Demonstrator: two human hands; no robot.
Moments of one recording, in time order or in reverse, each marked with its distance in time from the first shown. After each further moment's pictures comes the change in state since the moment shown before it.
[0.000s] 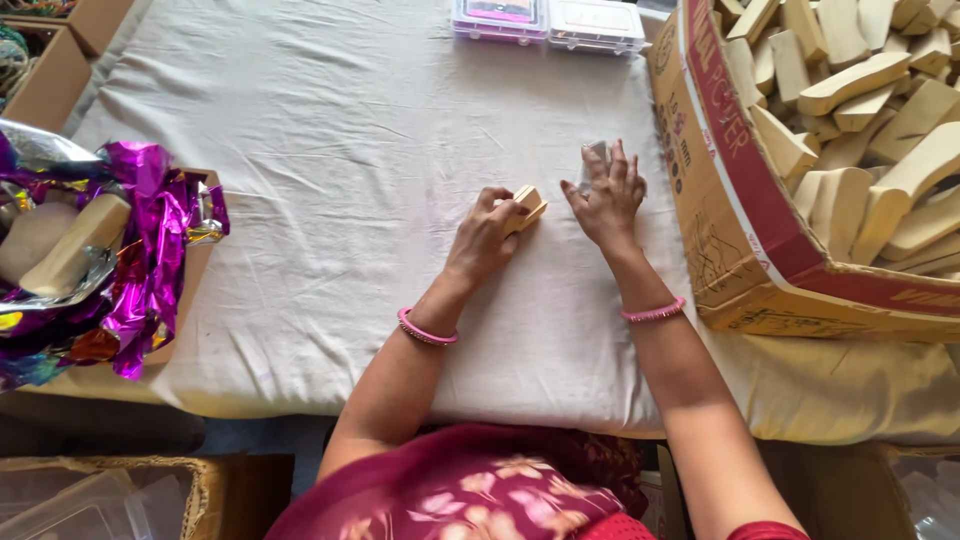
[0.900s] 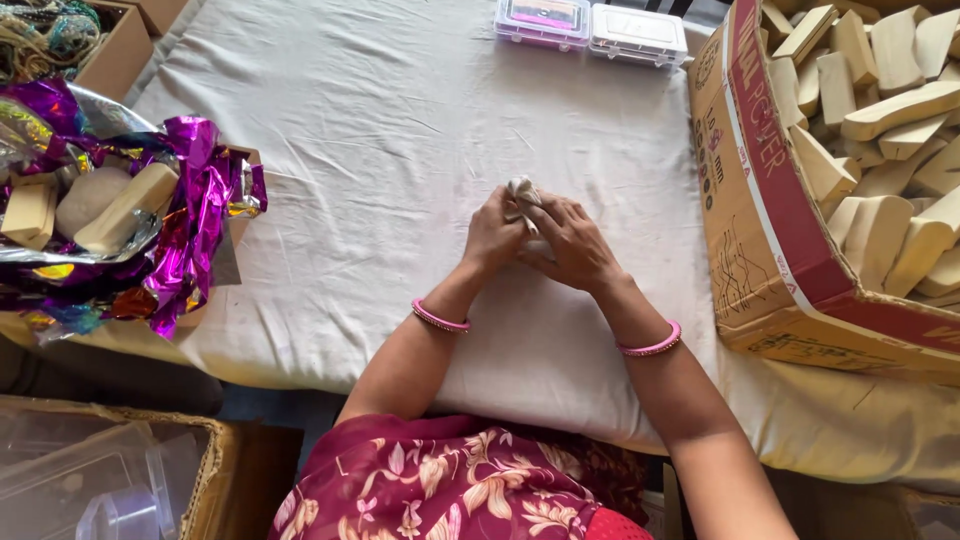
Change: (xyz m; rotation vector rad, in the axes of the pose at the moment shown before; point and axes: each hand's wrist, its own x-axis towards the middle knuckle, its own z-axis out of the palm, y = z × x) left_hand 0.004 -0.030 0.012 -0.432 0.116 -0.418; right_hand -0.008 -0.070 -0.055 0.688 -0.231 -0.344
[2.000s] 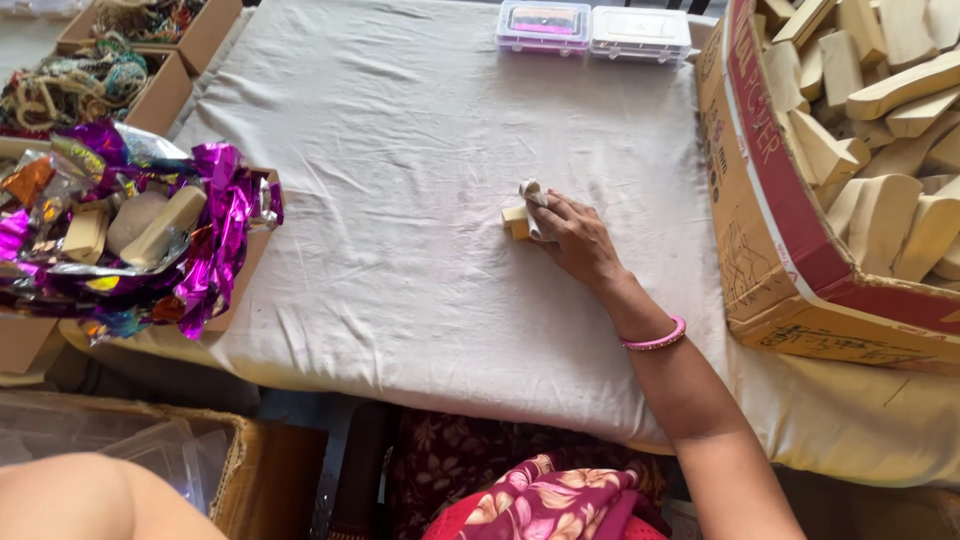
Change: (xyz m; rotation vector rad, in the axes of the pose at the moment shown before) left_hand -0.203 0.186 -0.138 0.520 -1.271 0.485; right_hand -0.013 0.014 0.017 -0.104 -0.064 0.104
